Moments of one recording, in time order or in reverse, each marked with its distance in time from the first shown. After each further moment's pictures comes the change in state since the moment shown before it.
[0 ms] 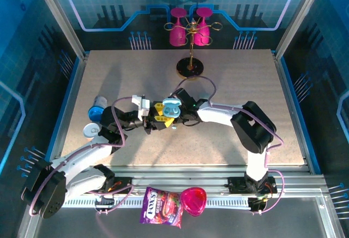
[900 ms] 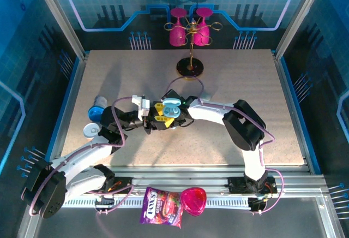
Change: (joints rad) left arm 0.000 0.000 0.000 -0.002 0.000 0.001; right arm 0.063 0.099 0.176 -0.253 0.022 -0.152
